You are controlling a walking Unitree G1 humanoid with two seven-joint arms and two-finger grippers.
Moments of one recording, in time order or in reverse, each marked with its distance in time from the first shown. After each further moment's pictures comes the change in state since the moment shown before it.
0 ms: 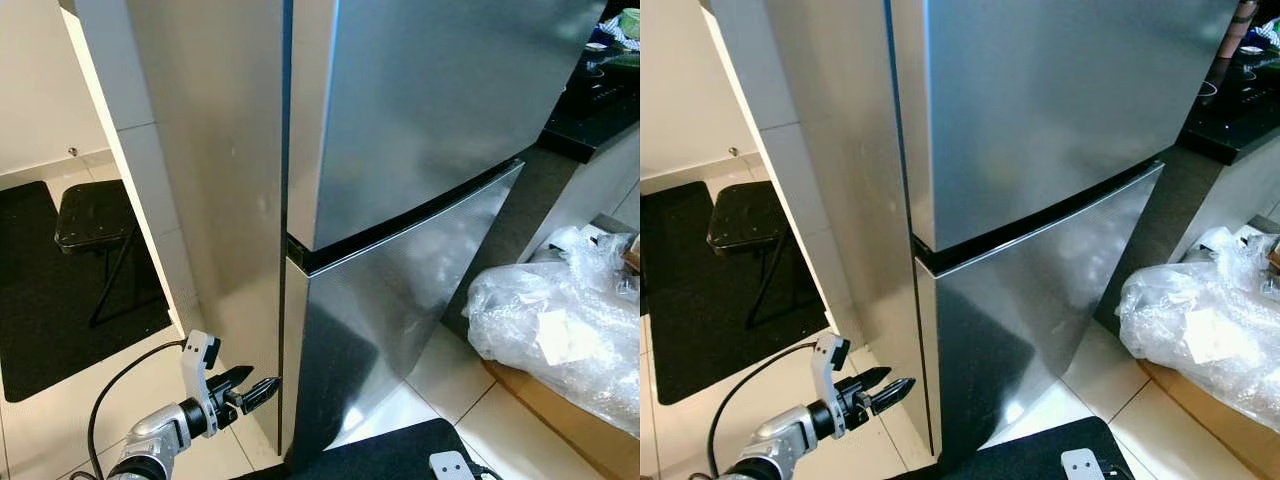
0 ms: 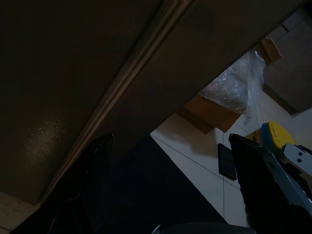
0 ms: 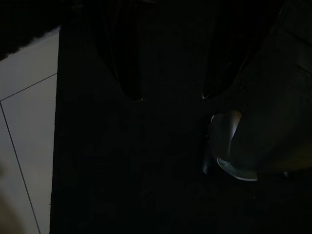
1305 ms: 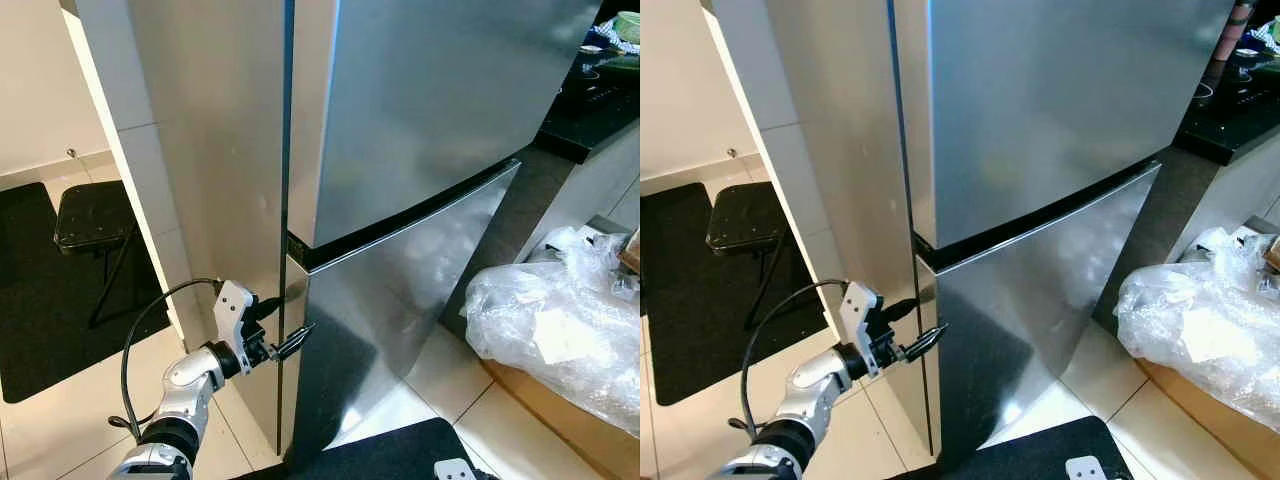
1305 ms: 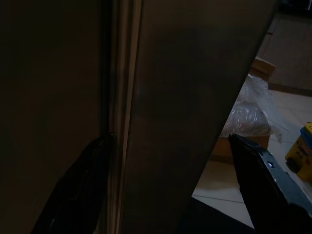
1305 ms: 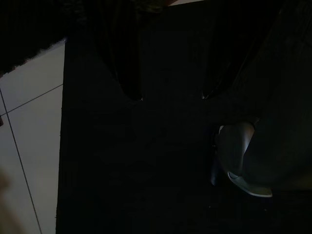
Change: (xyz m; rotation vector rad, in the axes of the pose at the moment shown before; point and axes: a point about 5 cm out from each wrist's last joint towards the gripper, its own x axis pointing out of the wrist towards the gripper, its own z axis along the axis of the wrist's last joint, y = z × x) left arm 0.049 -0.037 0.073 0.433 -0.256 -0.106; right arm -0.001 -0.005 -0.009 -0.007 0.037 -0.023
